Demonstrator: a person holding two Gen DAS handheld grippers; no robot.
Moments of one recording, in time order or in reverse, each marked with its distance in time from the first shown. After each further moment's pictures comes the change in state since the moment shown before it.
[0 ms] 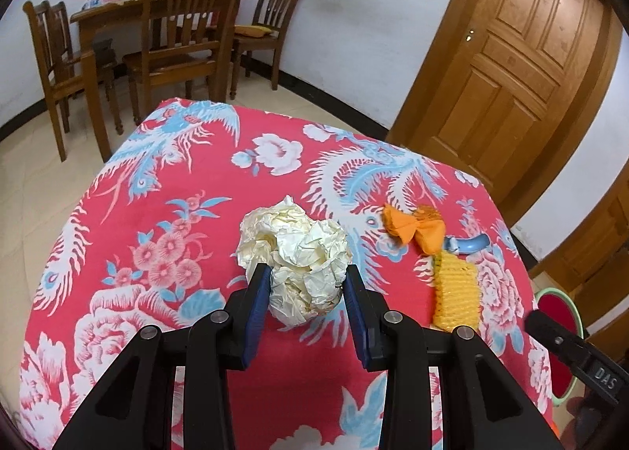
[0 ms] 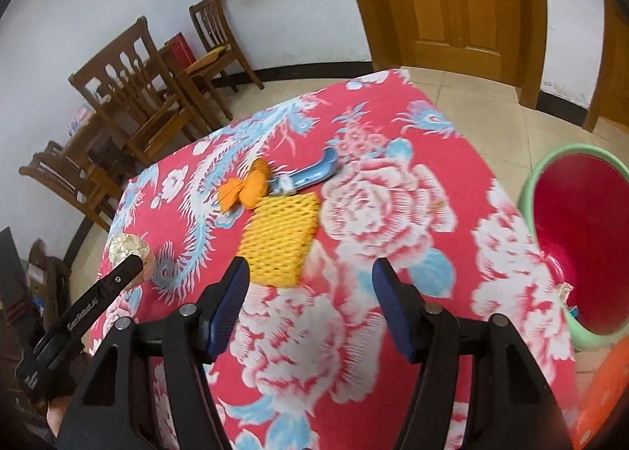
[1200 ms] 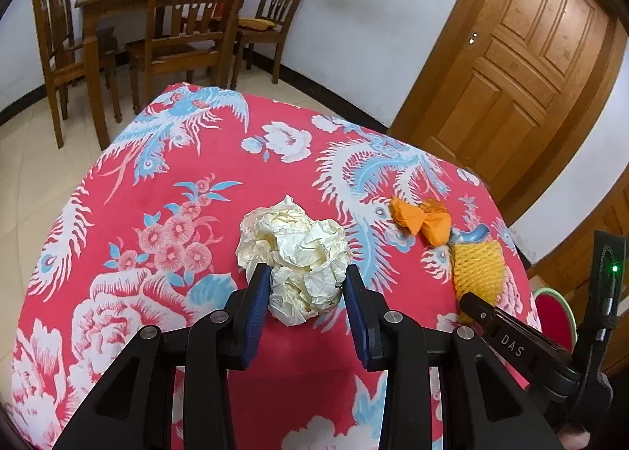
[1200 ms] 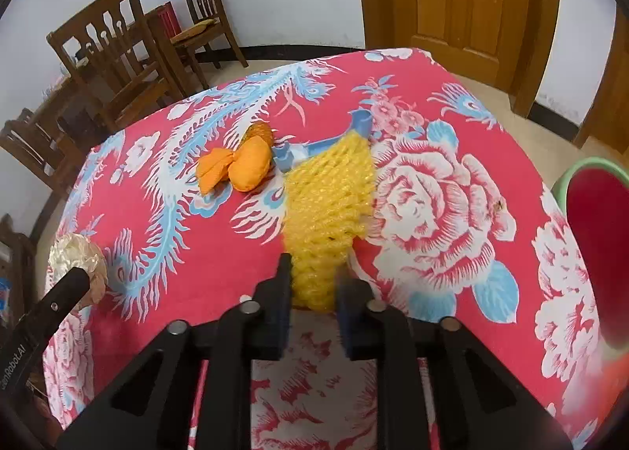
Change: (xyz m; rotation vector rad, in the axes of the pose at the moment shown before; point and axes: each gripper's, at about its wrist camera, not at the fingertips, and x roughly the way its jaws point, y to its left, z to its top) left arm 0.000 0.012 -0.007 -0.027 0.016 -0.026; right arm 0.064 0.028 -0.003 -0.062 0.052 -0.115
